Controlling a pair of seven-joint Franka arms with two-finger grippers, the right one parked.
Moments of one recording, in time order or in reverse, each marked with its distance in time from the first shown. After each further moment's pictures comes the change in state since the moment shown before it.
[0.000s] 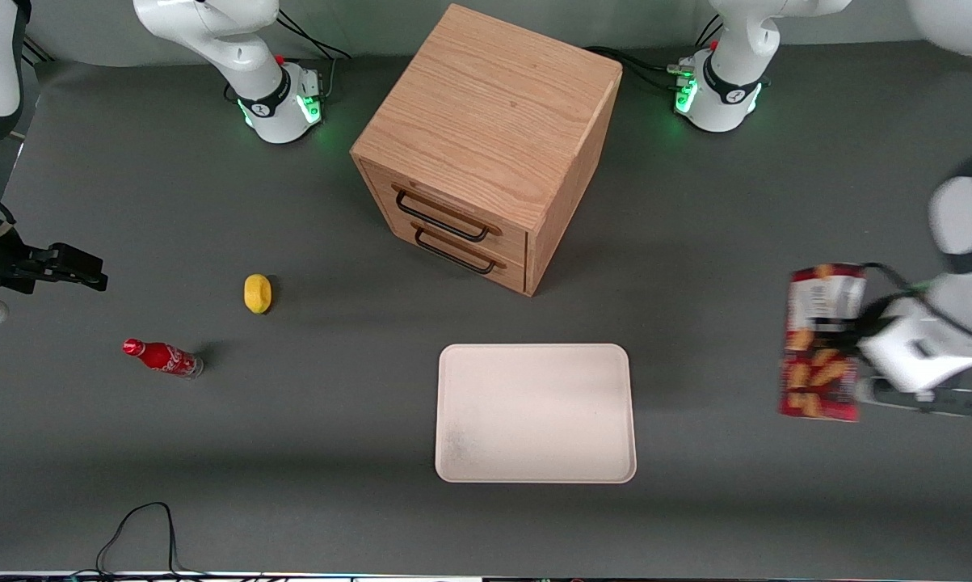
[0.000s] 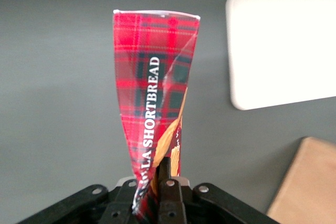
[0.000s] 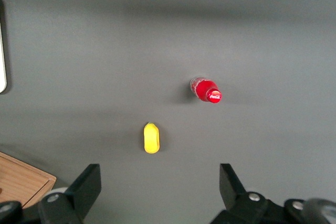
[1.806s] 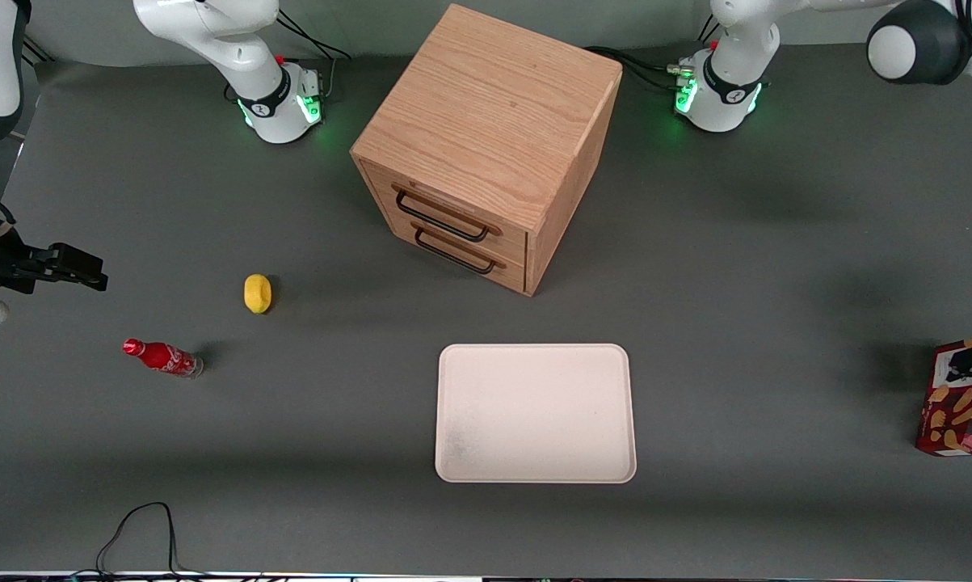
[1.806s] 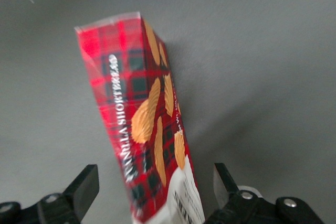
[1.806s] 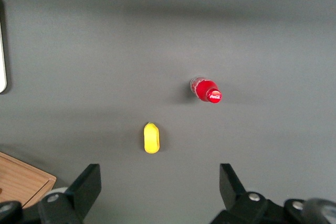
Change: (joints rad) arm 0.474 0.386 0.170 -0.086 -0.108 0.665 1.246
